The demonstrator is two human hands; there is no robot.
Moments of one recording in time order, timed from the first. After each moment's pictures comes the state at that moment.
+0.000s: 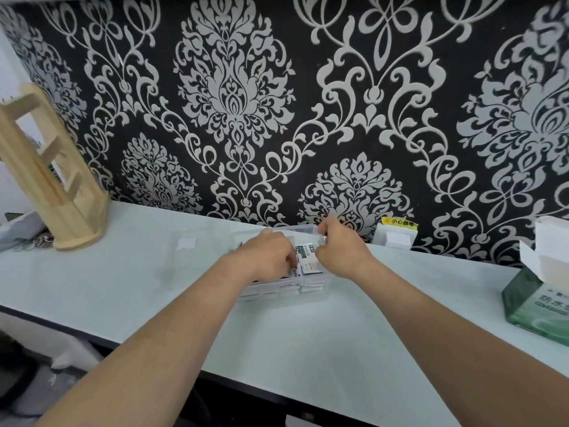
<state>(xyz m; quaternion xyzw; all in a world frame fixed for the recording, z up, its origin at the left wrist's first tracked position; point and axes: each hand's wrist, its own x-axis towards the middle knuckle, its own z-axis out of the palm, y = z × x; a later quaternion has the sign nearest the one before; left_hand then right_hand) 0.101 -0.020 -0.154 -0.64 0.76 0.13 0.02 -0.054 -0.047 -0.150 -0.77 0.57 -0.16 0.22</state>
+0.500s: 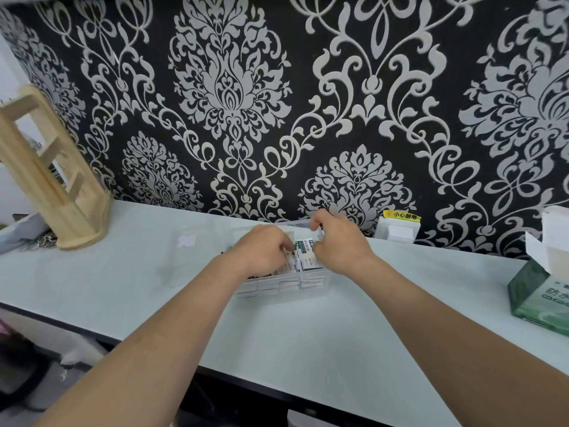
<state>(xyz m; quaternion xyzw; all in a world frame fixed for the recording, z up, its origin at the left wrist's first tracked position) 0.102 -0.014 -0.152 -0.68 0.72 0.14 -0.07 -0.055 -0.049 -0.157 -0.80 0.54 -0.19 0.19</state>
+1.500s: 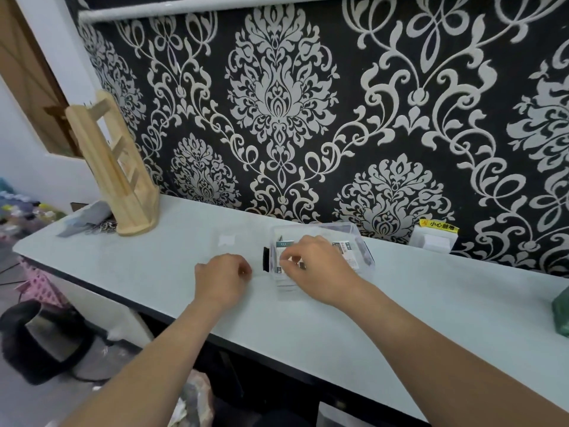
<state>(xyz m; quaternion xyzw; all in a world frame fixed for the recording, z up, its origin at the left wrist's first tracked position) 0.197 0.063 -0.207 -0.84 0.52 0.02 -0.18 0.011 0.015 -0.159 -0.89 0.39 -0.17 0.17</state>
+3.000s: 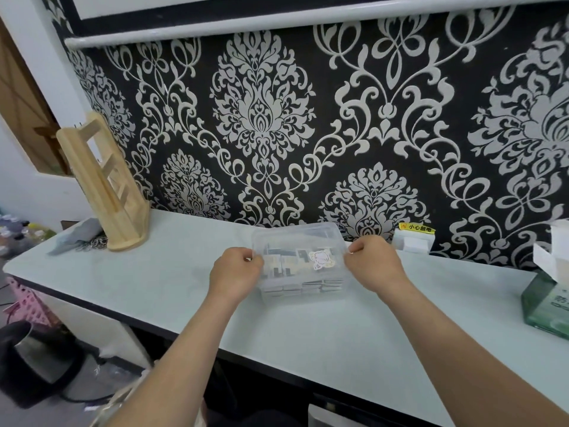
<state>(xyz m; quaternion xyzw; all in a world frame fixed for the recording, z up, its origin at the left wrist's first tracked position) 0.141 0.061 -0.164 -0.80 0.44 0.16 -0.37 -0.070 -0.010 -0.145 -0.70 0.62 -0.26 0.25</state>
